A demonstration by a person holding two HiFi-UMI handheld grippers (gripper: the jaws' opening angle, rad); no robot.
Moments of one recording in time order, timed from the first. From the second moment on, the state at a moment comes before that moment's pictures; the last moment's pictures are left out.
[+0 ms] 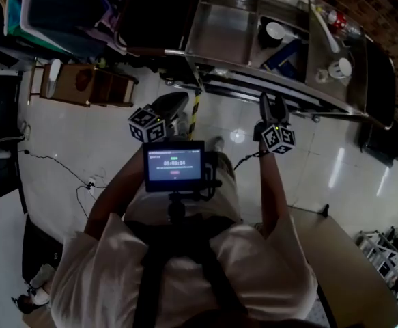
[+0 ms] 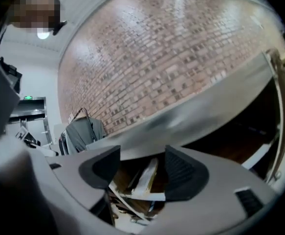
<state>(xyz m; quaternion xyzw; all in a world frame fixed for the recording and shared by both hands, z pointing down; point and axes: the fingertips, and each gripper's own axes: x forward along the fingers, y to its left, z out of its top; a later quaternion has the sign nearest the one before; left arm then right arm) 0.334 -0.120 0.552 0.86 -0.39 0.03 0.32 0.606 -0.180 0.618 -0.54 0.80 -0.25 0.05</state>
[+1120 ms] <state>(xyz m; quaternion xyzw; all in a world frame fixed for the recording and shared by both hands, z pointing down) 0.404 -0.076 0.515 0.88 -0.37 -0.03 0.29 0.671 -0.064 0.448 -0.49 0.87 -0.07 0.02</state>
